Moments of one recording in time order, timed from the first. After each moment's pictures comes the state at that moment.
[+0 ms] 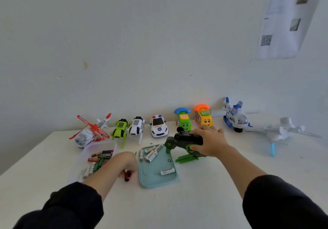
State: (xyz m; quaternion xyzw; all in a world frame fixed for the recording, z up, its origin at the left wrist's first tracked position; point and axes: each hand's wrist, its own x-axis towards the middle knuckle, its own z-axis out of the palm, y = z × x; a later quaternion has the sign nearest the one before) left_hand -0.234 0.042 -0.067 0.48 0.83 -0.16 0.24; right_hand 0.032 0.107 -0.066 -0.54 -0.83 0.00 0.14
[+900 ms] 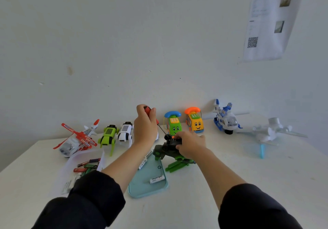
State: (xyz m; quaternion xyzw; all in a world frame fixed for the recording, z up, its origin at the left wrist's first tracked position) left_hand -0.142 0.094 -0.016 0.54 0.60 0.59 0.07; right_hand -0.001 0.108 -0.057 -0.60 -0.78 0.11 0.15
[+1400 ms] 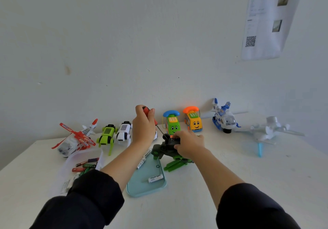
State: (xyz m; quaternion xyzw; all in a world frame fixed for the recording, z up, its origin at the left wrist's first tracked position) left_hand -0.144 0.098 -0.021 0.54 0.62 0.56 0.07; right_hand 0.000 0.105 -0.057 -0.60 -0.77 0.13 0.15
